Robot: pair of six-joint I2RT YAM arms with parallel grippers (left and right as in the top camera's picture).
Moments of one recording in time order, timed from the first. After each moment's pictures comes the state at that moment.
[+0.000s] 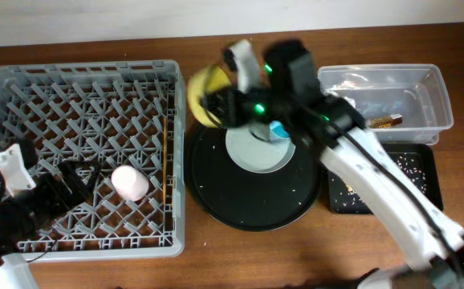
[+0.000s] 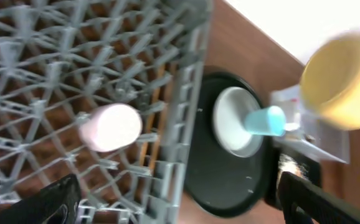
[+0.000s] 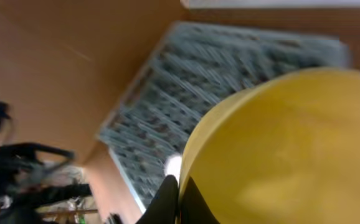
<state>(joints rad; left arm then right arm) 0.67 1.08 1.33 -1.35 0.72 0.08 0.53 1.65 1.62 -0.42 -0.64 0.44</state>
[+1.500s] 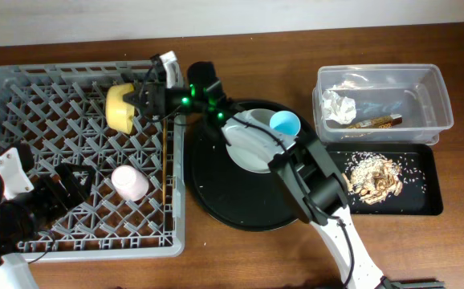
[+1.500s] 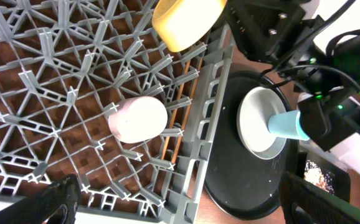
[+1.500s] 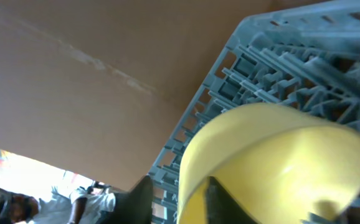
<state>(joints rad) 0.67 1.08 1.33 -1.36 0.62 0.07 0.62 2.43 1.83 0.58 -0.86 1.01</state>
